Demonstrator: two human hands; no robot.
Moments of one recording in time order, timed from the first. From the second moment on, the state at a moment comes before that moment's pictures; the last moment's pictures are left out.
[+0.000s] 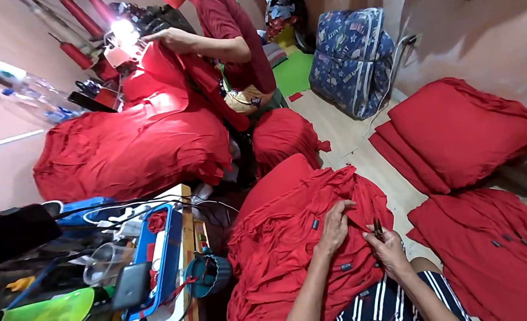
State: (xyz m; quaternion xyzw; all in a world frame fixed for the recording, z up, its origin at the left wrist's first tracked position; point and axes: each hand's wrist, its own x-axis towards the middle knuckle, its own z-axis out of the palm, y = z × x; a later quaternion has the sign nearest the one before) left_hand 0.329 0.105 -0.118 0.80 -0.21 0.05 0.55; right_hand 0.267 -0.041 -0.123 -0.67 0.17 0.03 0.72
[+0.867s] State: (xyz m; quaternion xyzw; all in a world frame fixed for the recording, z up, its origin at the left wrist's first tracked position) left_hand 0.341 0.095 -0.130 0.79 -0.09 -0.05 0.61; right_hand 0.264 -0.068 -0.117 -0.54 0.14 0.22 0.80
